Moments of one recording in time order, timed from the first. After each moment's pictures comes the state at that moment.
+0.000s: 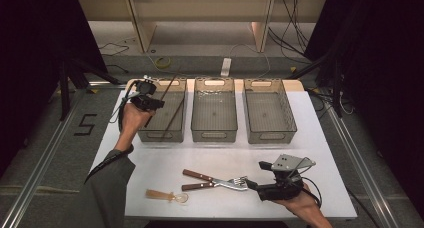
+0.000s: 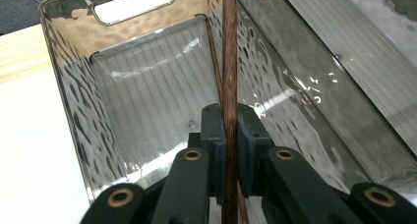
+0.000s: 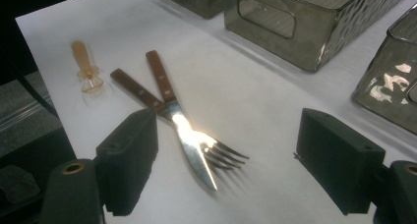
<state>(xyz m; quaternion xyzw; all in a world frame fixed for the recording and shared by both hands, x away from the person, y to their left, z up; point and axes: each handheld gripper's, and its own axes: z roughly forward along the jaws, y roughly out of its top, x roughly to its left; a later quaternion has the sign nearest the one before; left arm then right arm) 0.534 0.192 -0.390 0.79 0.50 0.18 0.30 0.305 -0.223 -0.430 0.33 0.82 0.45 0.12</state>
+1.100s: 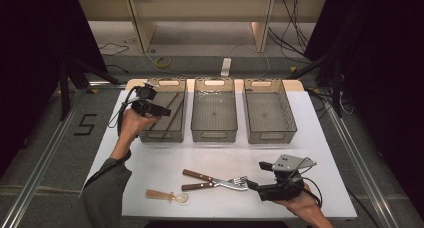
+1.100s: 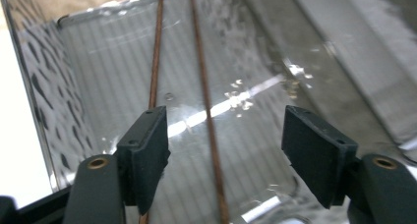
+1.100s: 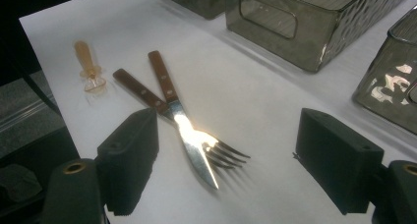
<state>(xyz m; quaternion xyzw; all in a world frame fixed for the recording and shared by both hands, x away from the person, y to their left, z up) 0.516 0.190 -0.394 0.79 0.52 0.13 0.31 0.304 -0.224 -0.429 0.32 0.82 0.45 0.12</state>
